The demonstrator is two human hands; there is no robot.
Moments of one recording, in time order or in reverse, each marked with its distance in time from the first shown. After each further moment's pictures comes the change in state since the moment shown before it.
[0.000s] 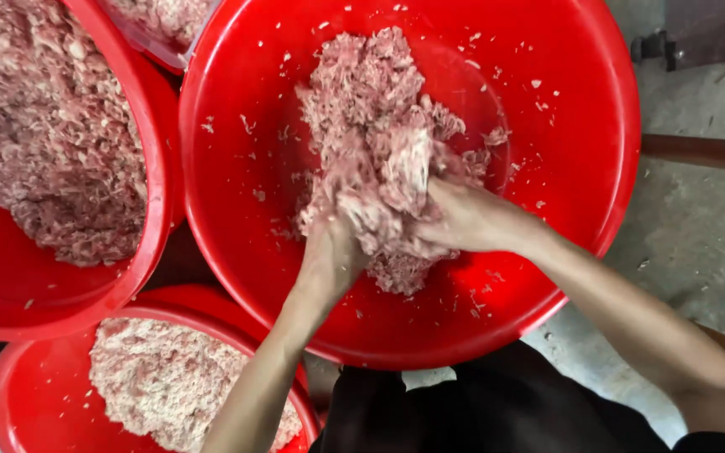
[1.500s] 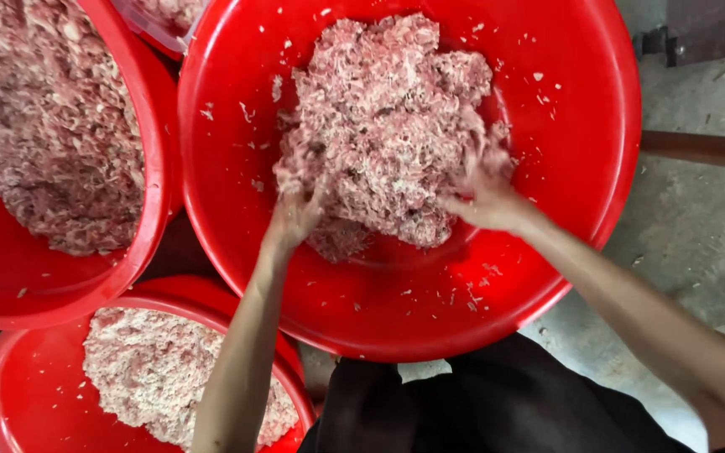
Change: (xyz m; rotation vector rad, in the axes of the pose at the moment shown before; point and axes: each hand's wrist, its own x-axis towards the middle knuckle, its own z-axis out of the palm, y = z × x) left_hand 0.032 -0.112 0.034 -0.259 -0.080 -0.313; right_hand 0.001 0.061 0.019 -0.124 -0.021 0.367
